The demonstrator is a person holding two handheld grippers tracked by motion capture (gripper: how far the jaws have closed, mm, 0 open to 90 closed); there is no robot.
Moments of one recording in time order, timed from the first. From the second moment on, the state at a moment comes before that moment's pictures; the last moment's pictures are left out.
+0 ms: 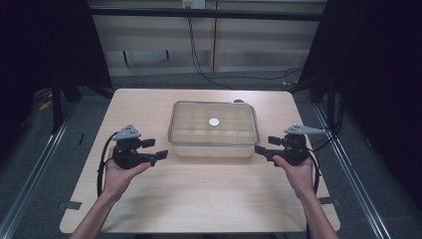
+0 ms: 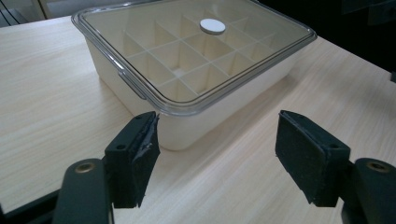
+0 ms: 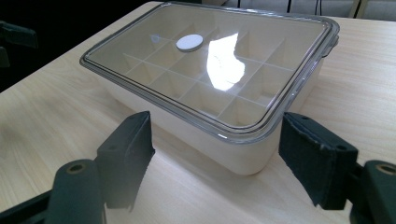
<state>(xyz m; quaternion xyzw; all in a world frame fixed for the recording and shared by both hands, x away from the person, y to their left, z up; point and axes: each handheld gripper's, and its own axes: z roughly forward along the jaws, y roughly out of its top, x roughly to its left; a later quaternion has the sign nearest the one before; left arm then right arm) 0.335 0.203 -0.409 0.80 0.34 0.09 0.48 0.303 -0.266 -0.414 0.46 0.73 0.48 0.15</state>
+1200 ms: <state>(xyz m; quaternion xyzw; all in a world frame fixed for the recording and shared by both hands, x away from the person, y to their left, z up) 0.397 0.193 -0.402 0.79 0.38 0.11 0.46 0.379 -0.259 -0.409 0.50 0.74 0.43 0.14</state>
